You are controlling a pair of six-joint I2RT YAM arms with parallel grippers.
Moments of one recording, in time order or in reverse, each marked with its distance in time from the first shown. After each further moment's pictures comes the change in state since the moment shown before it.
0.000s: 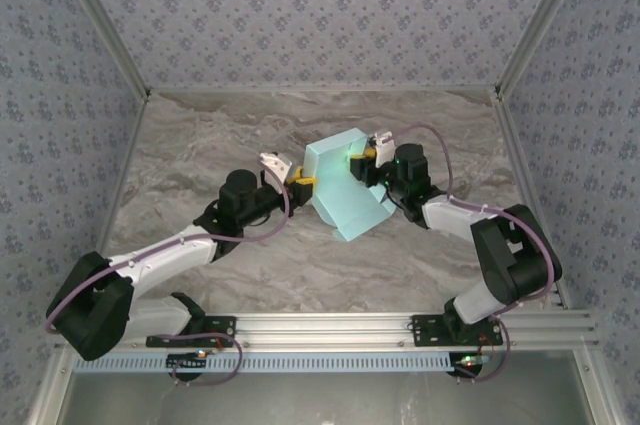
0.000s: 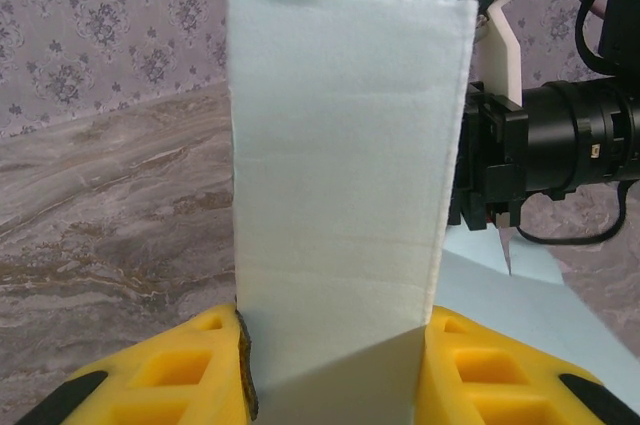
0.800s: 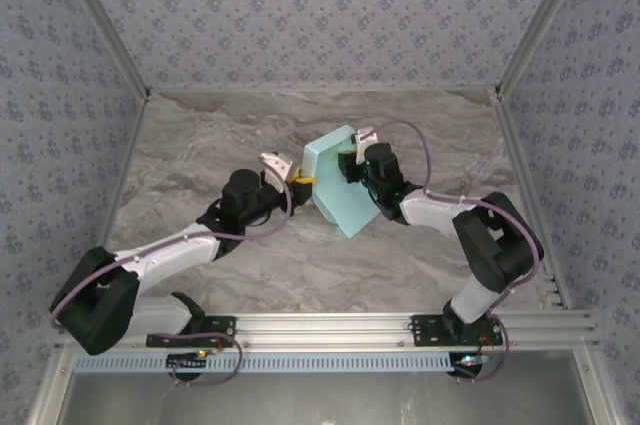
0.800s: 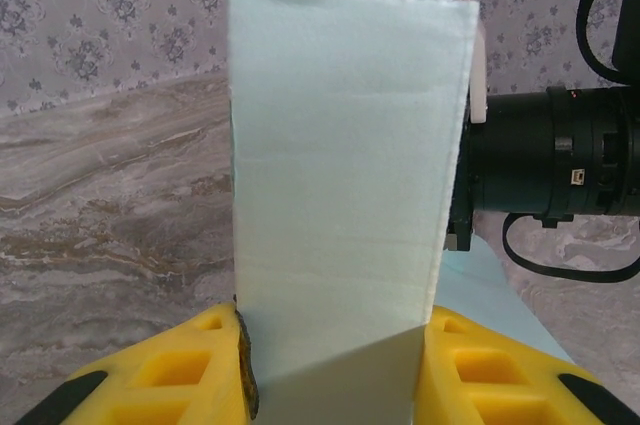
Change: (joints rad) left arm 0.001 0.033 0.000 0.000 -0.031 -0.016; right arm 0.153 0.113 0.120 -0.067 0.380 0.058
